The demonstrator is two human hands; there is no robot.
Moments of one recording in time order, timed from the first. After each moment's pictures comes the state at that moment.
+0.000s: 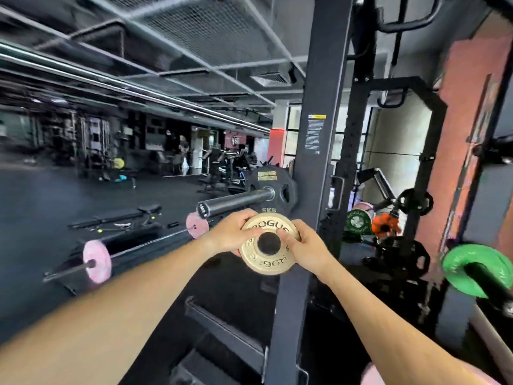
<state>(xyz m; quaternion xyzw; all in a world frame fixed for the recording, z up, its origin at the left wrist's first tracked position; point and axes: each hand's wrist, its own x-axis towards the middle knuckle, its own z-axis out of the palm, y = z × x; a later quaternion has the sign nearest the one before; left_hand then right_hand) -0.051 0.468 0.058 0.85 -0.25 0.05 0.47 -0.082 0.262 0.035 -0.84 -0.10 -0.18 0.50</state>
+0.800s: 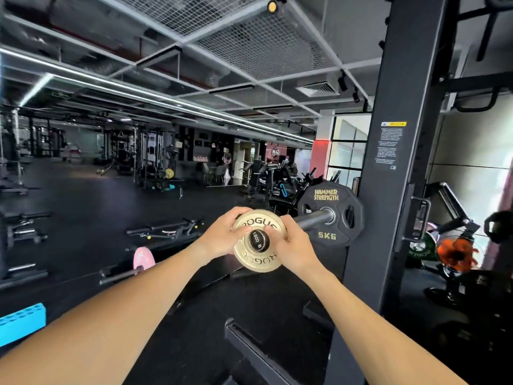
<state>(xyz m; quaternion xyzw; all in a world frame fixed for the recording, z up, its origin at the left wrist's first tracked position) 0.060 0.594 0.061 0.82 -0.17 0.14 0.53 0.066 0.405 0.046 -0.82 -0.19 -0.21 0.50</state>
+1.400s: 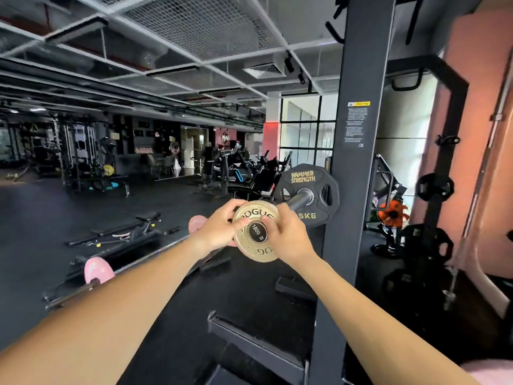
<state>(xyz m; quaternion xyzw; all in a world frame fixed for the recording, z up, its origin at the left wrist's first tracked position) 0.105 0.617 0.059 0.80 -0.25 0.05 0.55 0.057 0.440 0.045 -0.85 -0.08 -0.33 0.41</state>
